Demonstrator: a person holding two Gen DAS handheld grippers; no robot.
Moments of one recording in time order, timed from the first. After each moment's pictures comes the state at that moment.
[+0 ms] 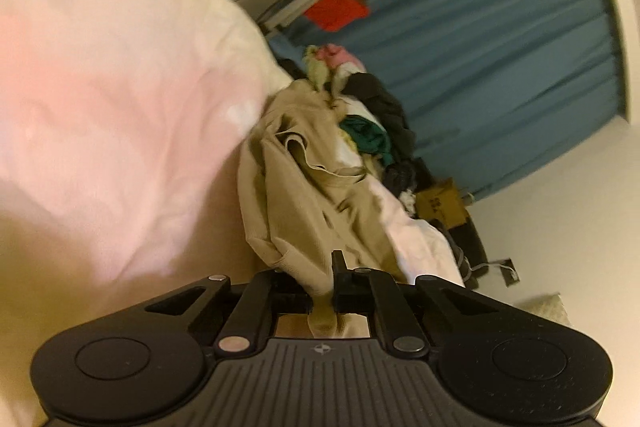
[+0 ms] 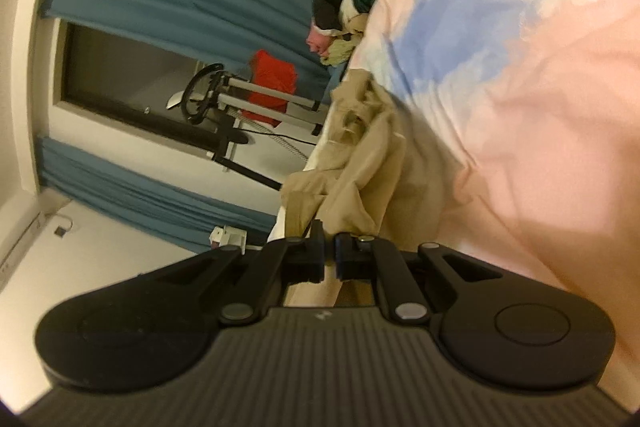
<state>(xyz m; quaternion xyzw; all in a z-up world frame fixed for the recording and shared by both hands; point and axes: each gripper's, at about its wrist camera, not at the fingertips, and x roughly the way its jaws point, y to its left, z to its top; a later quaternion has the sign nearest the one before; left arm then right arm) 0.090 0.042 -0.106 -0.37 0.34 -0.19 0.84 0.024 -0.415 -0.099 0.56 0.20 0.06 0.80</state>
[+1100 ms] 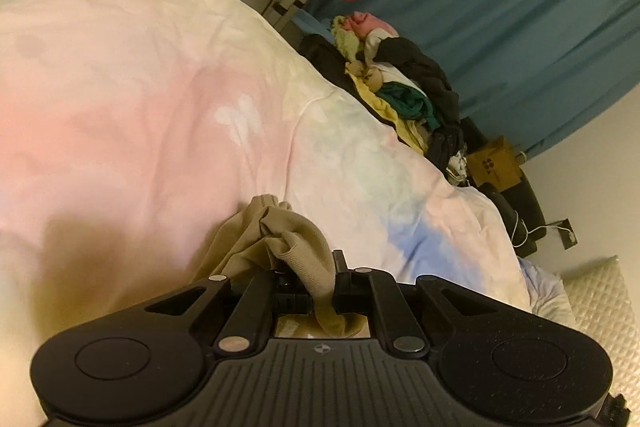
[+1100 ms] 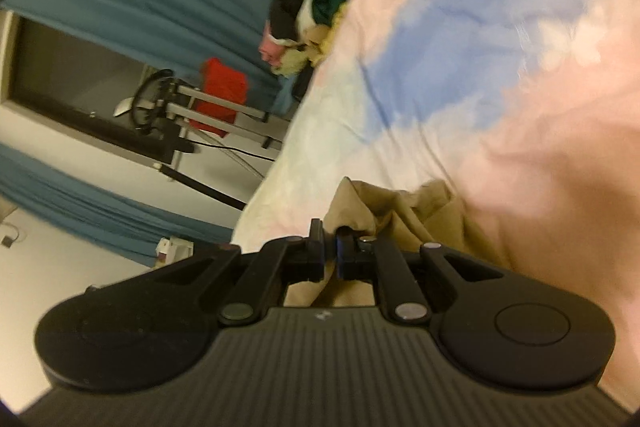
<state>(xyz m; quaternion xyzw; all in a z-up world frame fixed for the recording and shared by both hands) 0.129 0.026 -0.073 -0.30 0.40 -0.15 0.85 0.068 -0.431 -0.082 0.55 0.25 -0.02 0.80</state>
